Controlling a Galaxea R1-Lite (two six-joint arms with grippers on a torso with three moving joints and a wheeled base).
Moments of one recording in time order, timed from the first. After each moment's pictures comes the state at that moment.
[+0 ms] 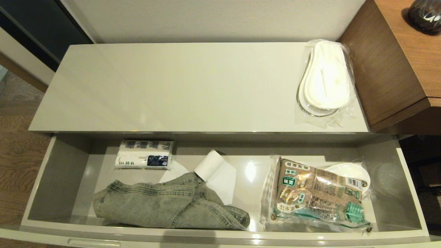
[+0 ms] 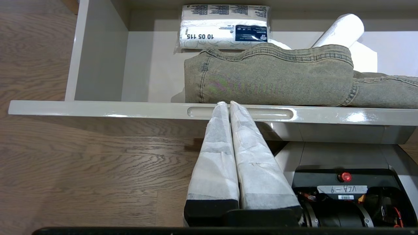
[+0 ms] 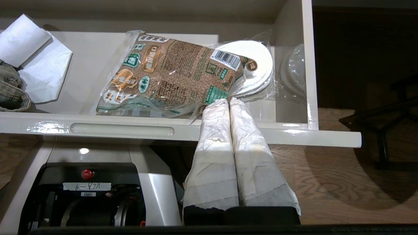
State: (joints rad) left arm 0.00 0.00 0.00 0.02 0.01 0.01; right arm -0.01 0.01 -0.01 0.04 0.01 -0.05
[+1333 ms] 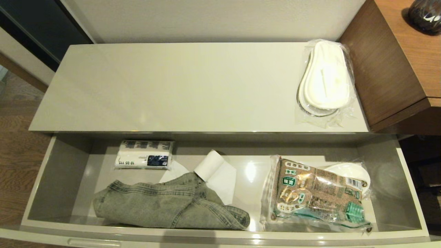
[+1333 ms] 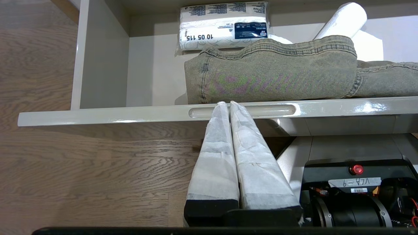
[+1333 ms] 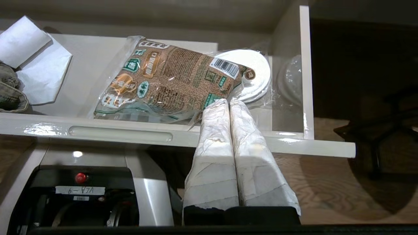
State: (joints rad) left arm 0.00 0.00 0.00 0.02 0.01 0.09; right arm -0.01 0.01 -0.01 0.01 0.01 -0.09
